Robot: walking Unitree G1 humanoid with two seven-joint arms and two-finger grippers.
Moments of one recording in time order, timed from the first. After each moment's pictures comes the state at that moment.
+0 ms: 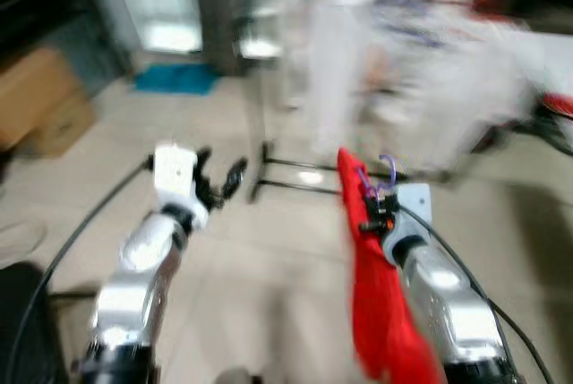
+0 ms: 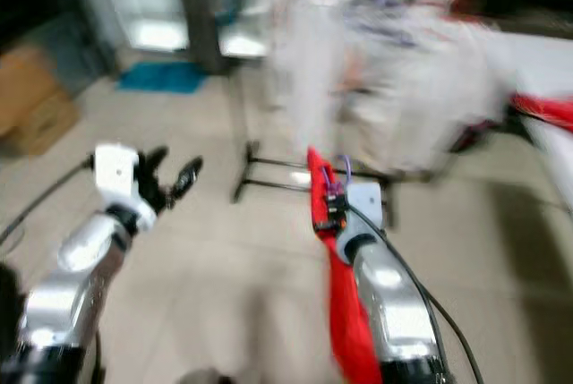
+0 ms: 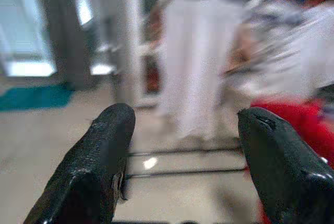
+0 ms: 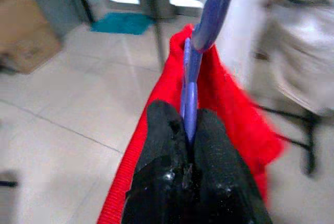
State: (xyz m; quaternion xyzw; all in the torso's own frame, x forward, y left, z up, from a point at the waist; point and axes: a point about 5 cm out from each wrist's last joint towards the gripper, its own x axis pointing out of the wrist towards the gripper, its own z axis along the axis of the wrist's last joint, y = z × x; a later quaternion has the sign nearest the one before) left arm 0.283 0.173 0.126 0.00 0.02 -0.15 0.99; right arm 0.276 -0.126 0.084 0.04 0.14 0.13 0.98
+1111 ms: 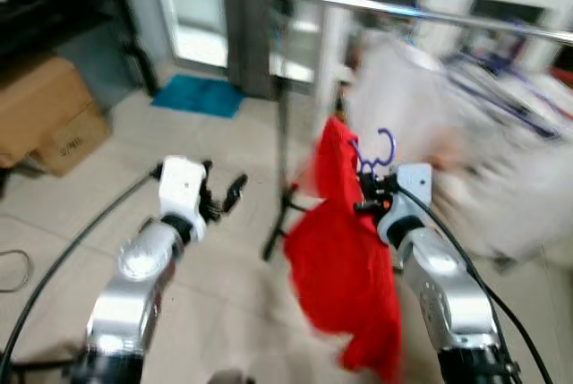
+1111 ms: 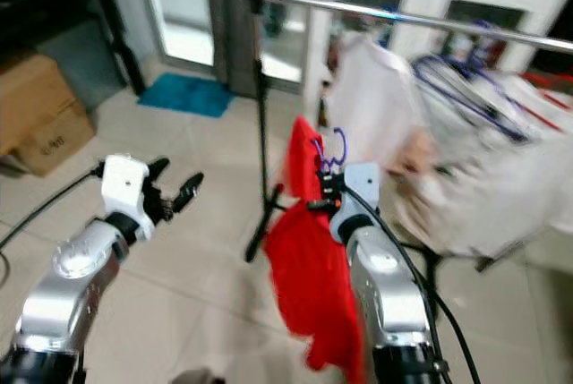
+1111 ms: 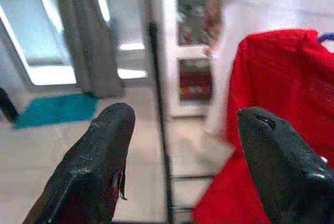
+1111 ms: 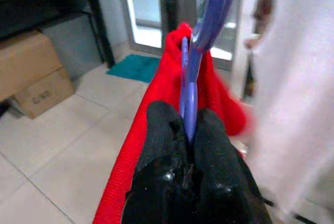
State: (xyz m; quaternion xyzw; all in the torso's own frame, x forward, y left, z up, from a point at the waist) left arm 0.282 0.171 0.124 0.06 0.03 -0.18 0.98; right arm 0.285 -0.126 0.101 0.05 0.09 0.12 0.99
